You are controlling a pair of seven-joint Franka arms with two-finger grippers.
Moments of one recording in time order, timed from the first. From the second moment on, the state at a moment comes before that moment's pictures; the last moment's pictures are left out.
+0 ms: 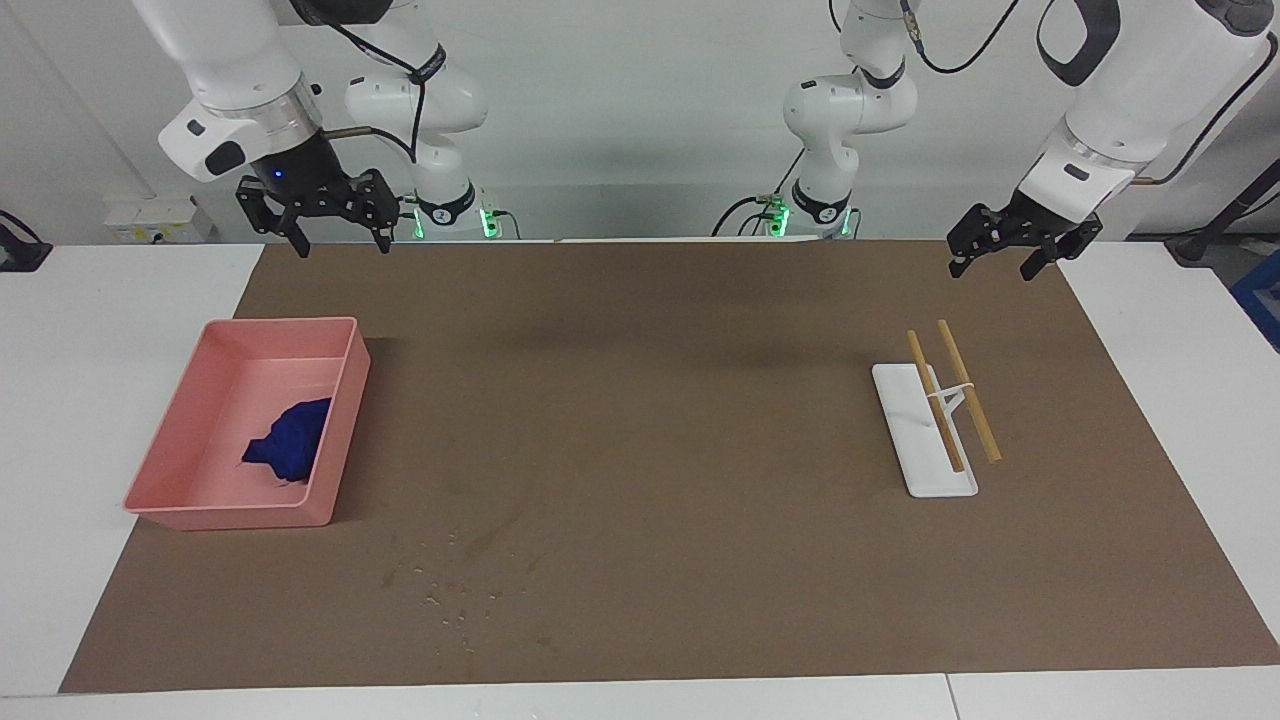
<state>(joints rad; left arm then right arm) 0.05 0.03 -0.08 -1.54 -0.04 1.50 0.06 0.06 -0.02 0.01 -1.53 0.02 1.47 0.05</state>
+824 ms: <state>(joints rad) 0.05 0.03 -0.08 -1.54 -0.04 1.50 0.06 0.06 -0.05 0.02 -1.53 0.02 1.47 0.05</state>
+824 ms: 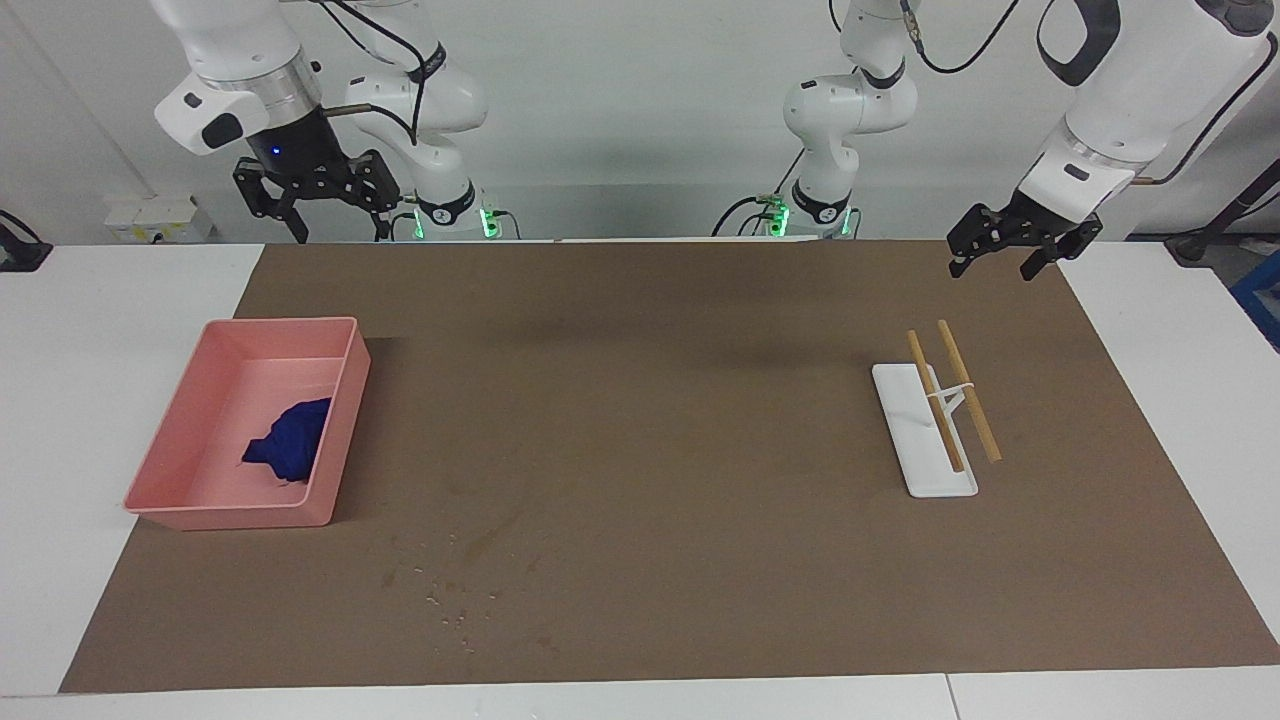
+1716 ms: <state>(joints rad) 0.05 0.03 -0.08 -1.54 -0.04 1.50 0.06 0.04 -0.05 0.01 -1.53 0.02 1.51 0.05</state>
